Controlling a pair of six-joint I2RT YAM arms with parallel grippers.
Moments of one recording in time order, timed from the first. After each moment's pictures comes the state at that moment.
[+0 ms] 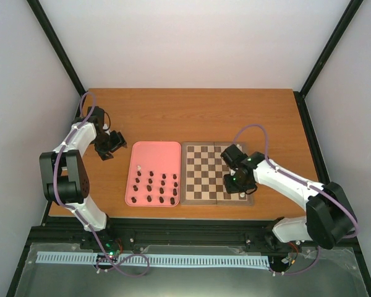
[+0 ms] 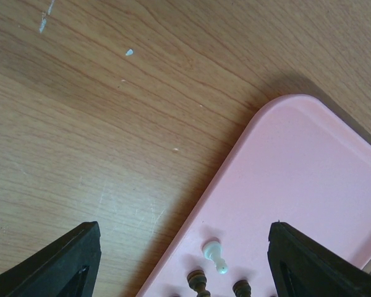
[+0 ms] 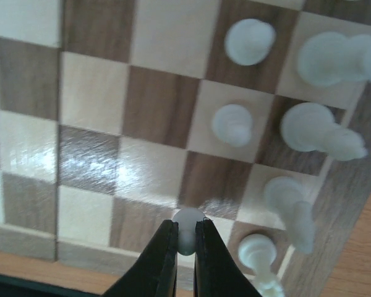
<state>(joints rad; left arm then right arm) 0.11 1.69 1.23 -0.91 0.24 -0.52 0.64 1.33 0.83 -0.92 0.00 0.46</state>
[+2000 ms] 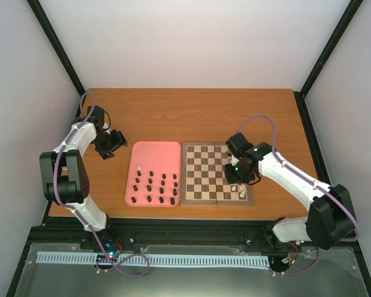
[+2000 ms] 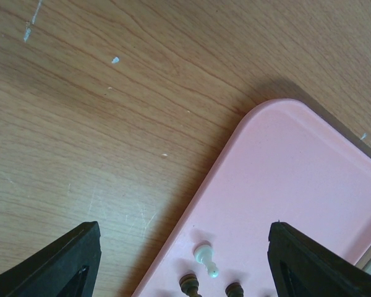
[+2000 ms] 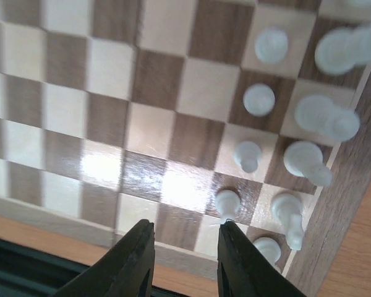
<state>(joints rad) 0.11 1.70 1.23 -0.89 0.26 -0.51 0.54 1.34 0.91 -0.96 -0.10 0.41</state>
